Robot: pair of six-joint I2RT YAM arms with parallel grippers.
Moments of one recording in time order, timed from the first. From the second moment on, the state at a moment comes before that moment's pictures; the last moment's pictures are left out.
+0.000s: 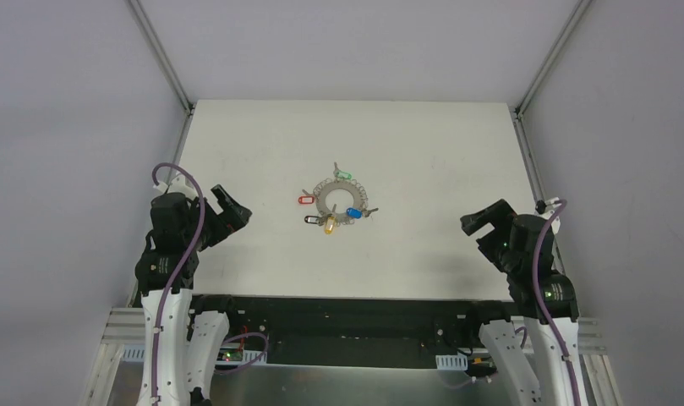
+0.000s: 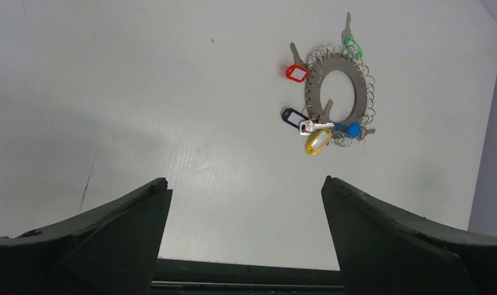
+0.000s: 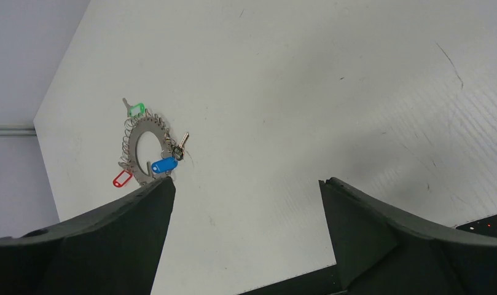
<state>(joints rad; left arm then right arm) 0.11 0.58 0.83 -0.85 0.18 -0.52 0.11 0.47 0.79 -0.94 0.13 0.84</state>
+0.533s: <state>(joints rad) 0.11 0.68 0.81 -0.83 0.25 -0.50 0.11 0.36 0.71 -0.90 0.17 0.87</state>
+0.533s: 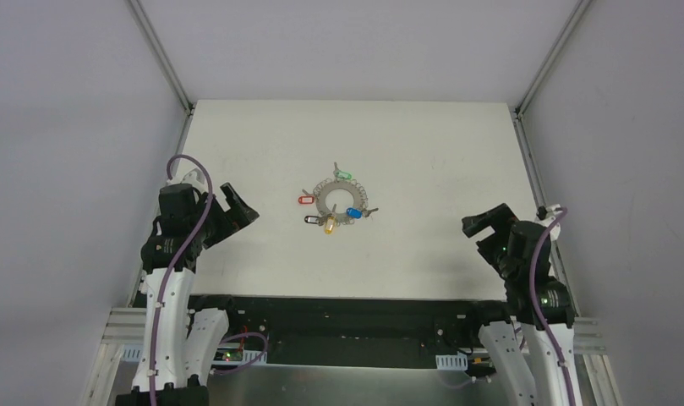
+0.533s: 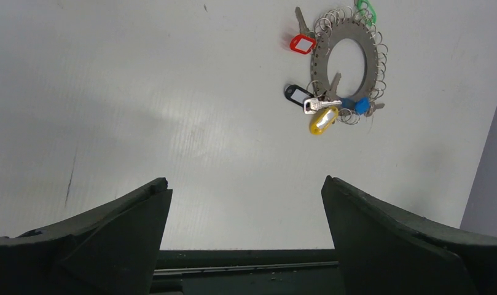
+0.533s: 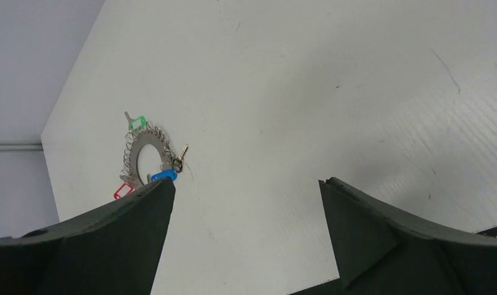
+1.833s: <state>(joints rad) -0.32 1.57 0.87 -0.12 -0.07 -0.59 0.56 1.36 1.06 -0.43 0.04 0.69</state>
